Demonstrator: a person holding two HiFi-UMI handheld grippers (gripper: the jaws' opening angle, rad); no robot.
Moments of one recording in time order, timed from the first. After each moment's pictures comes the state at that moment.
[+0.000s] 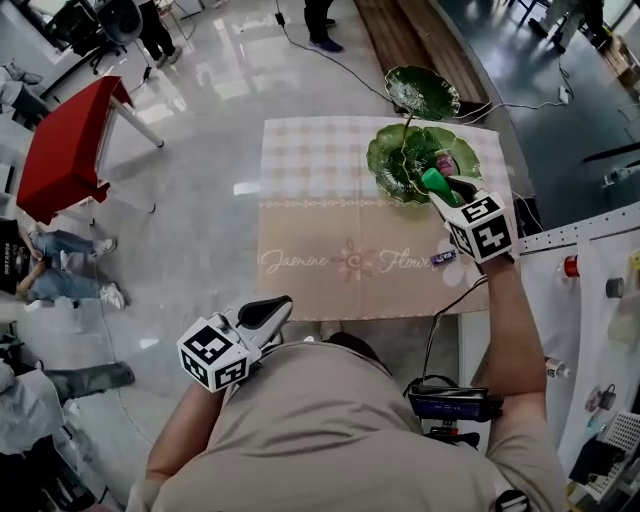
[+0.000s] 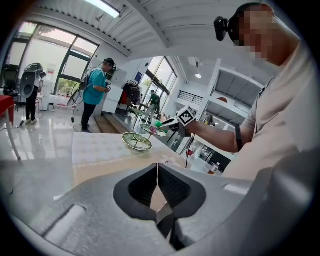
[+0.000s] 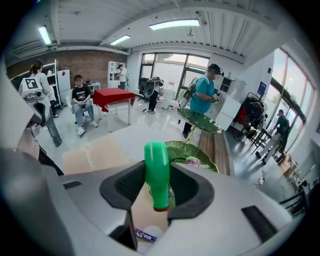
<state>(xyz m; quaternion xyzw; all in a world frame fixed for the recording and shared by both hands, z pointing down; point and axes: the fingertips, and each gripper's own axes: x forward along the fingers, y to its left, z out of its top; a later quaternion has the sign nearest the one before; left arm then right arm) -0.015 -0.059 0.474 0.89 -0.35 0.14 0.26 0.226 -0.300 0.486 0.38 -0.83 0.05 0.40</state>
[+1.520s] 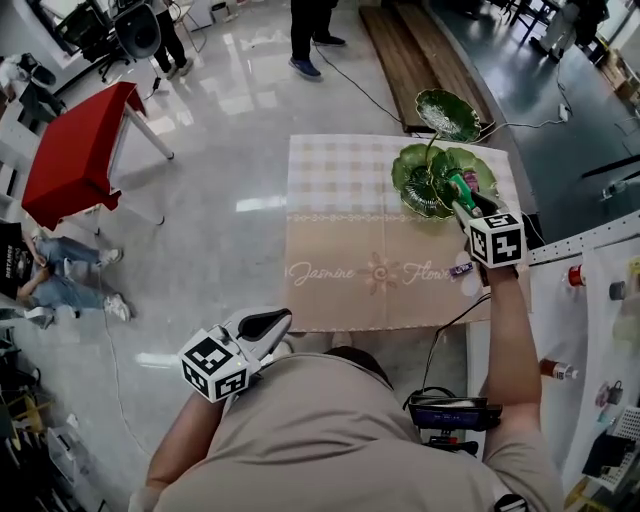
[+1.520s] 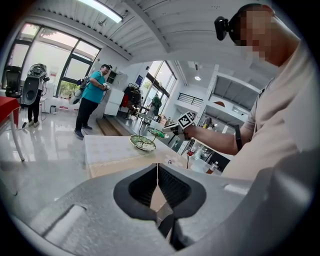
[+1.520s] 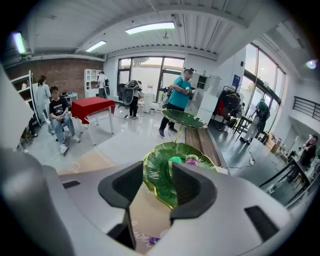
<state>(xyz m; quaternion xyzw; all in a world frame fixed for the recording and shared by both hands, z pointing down) -0.091 -0.037 0.463 0.89 -0.35 0.13 0.25 0.223 -0.304 0.484 0.48 -0.80 0.10 0.35</state>
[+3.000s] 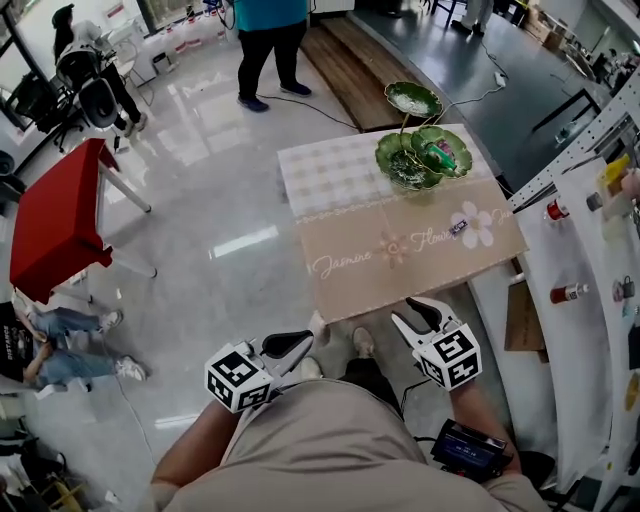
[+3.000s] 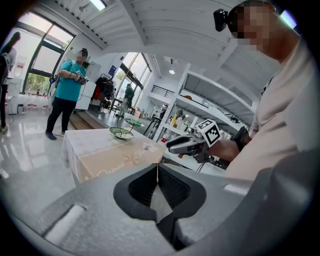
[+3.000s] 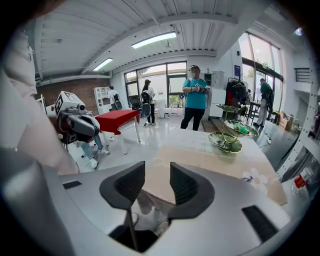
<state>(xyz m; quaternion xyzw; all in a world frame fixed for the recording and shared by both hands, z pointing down) -0.158 0.052 0.468 0.95 -0.18 0.15 0.22 0.012 0.024 0.496 0.44 -0.84 0.17 0.27</state>
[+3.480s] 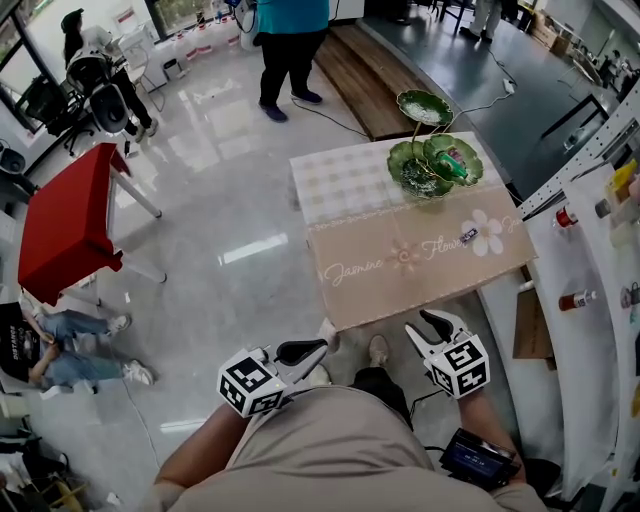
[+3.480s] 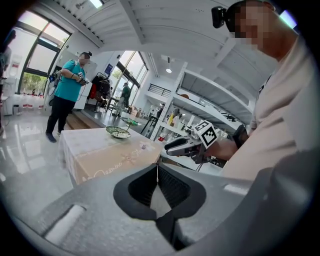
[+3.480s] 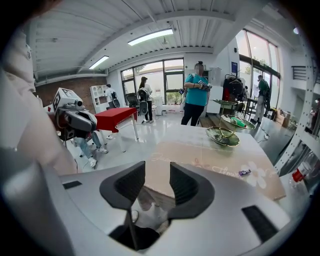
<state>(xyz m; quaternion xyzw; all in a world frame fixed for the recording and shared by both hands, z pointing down) -0.155 0.058 0.470 0.95 -0.16 0.16 0.22 0.021 0.033 0.512 0.46 -0.82 0.18 0.28</state>
